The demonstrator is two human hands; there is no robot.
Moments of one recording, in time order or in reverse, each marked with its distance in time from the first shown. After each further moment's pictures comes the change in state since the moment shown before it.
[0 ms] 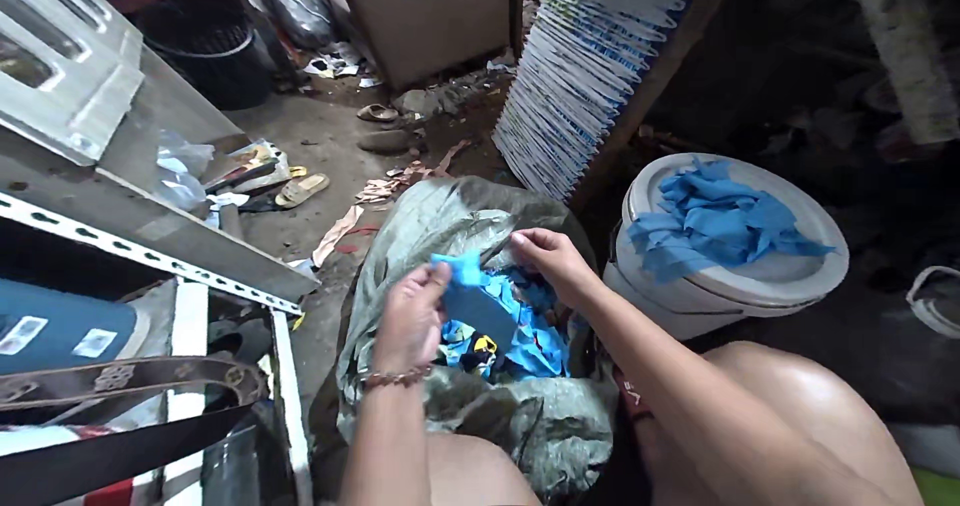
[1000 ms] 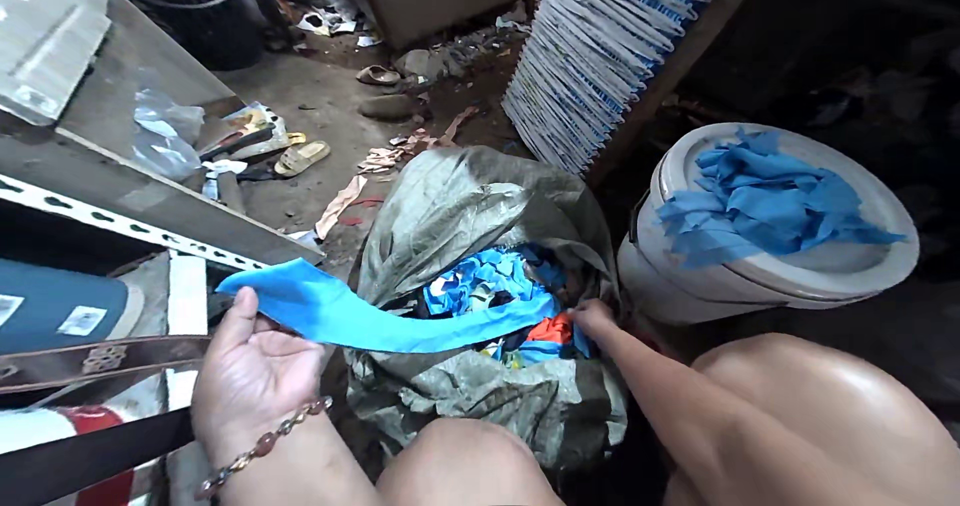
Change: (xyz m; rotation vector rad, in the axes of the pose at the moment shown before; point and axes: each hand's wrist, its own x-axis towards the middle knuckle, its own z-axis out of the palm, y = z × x) left_hand 0.001 0.036 -0.089 -0.402 0.571 0.204; right_hand 0.000 0.196 -0.029 -0.540 0.009 0.833
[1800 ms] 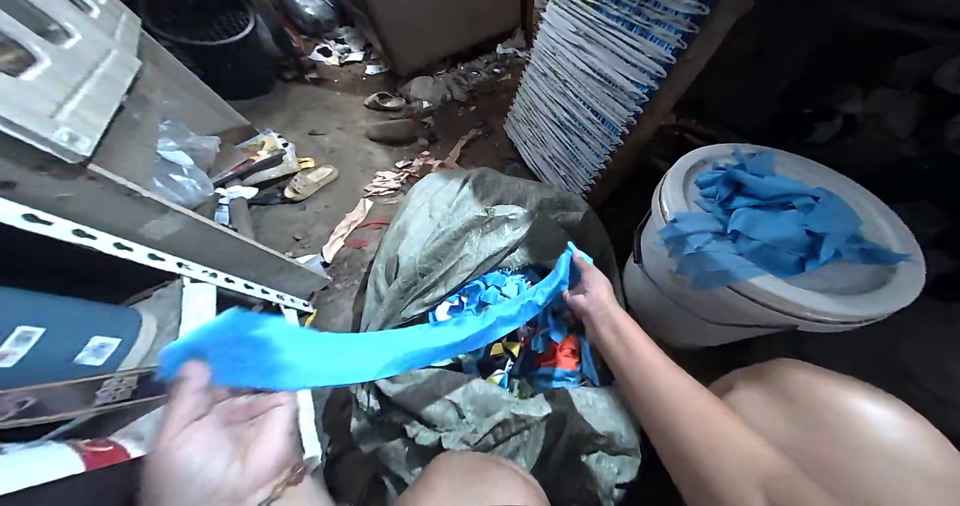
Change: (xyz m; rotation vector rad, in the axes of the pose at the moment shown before) left_hand -0.003 0.017 -0.016 -0.117 0.038 0.079; right_hand -0.042 -0.106 -0.026 1.563 0.113 -0.169
